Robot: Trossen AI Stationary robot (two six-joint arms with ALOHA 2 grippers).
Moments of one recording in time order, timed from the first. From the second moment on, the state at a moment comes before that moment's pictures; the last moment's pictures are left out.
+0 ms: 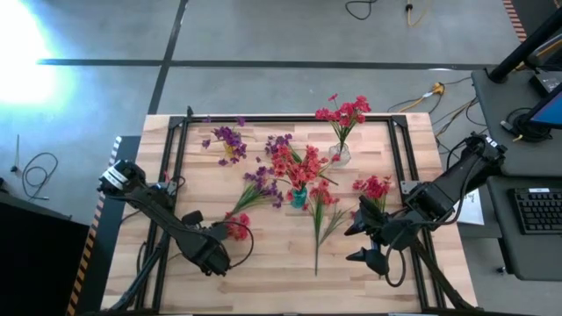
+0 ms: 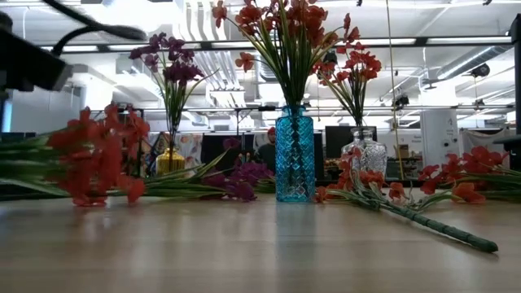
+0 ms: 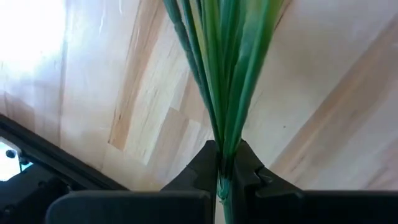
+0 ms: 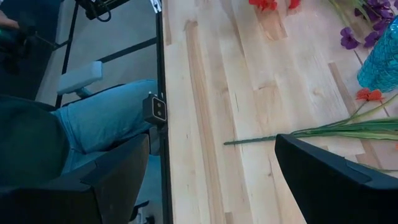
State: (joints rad) left arm -0.70 1.68 1.05 -1.19 -0.04 -1.13; right arm 0.65 1.27 1.29 -0.77 0.21 0.82
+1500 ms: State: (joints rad) left arm -0.66 1.52 1.14 -0.01 -0.74 -0.09; right arm 0.61 1.61 1.07 0.42 0.56 0.01
